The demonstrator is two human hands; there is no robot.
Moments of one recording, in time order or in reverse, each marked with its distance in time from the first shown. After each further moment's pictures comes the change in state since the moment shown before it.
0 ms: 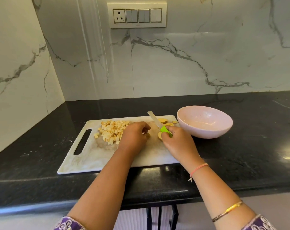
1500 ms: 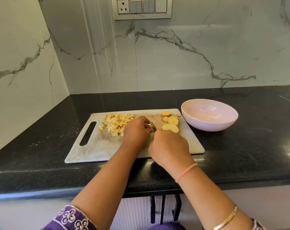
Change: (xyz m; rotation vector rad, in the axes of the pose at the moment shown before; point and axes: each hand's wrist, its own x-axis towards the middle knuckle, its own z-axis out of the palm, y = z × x) left_hand -0.011 0.002 0.001 -0.034 0.053 -0.123; right_hand -0.045 -0.068 0.002 -0.571 -0.188 -0.072
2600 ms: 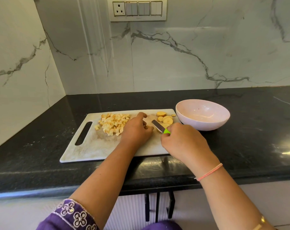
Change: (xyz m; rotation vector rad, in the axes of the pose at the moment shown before) left_hand -0.002 0.010 0.000 0.004 -0.021 0.047; right_hand -0.014 0.035 -0.031 0.159 0.029 0.083
